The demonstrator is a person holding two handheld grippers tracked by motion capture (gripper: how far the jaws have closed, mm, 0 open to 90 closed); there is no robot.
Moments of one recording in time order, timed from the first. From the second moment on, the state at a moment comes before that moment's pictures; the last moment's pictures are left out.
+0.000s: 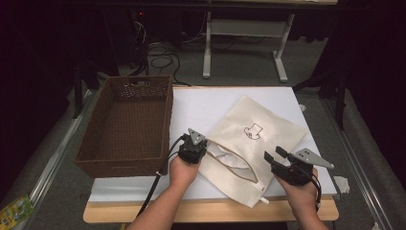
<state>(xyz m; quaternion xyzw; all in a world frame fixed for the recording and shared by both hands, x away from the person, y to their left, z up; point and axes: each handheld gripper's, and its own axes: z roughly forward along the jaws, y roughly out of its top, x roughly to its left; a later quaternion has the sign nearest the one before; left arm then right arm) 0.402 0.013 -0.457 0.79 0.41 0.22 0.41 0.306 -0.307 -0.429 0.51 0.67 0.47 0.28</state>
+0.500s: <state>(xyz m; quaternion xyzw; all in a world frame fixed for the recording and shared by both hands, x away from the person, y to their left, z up) 0.384 0.027 -0.465 0.78 0.40 0.20 0.44 0.332 -0.329 -0.476 0.62 0.67 0.36 0.22</state>
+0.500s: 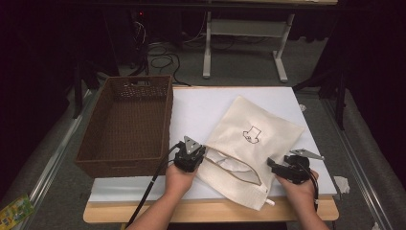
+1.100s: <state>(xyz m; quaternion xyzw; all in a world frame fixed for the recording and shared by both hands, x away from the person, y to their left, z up) 0.364 0.038 -0.477 0.78 0.40 0.18 0.44 0.368 -0.316 -0.478 0.57 0.72 0.29 0.28</state>
